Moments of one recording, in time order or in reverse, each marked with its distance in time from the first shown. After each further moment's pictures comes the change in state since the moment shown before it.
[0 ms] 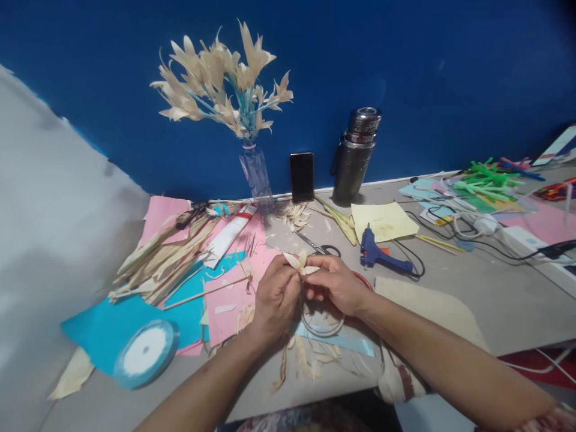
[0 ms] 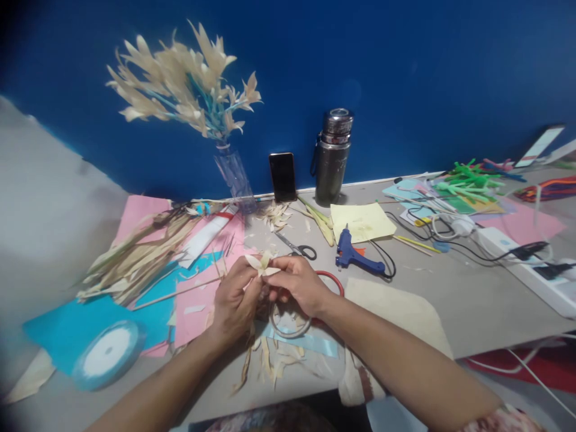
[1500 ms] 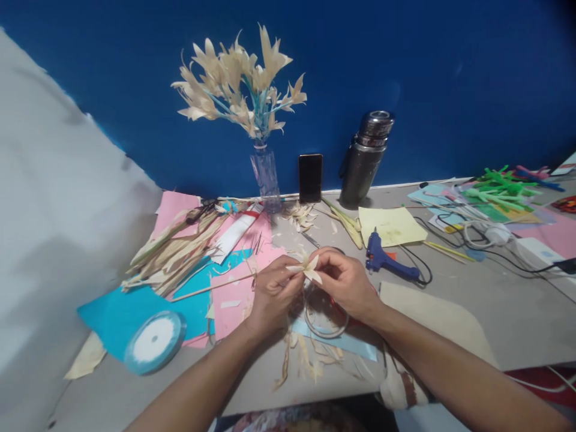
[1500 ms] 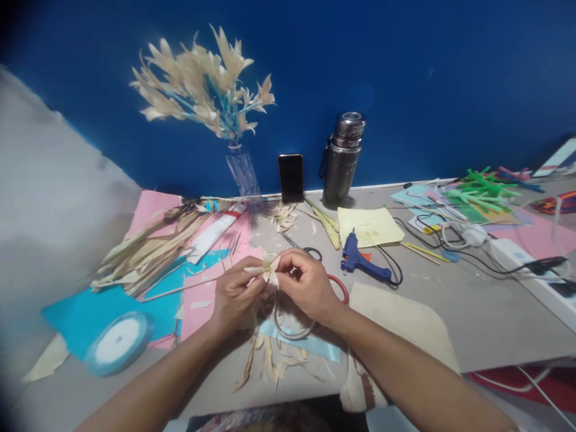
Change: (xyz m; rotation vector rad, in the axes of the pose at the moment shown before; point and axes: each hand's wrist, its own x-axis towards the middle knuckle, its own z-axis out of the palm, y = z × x) left_hand 0.005 -0.010 -0.009 -0.018 0.055 0.048; right_hand -0.007 0.002 -0.002 -0.460 0.199 -0.522
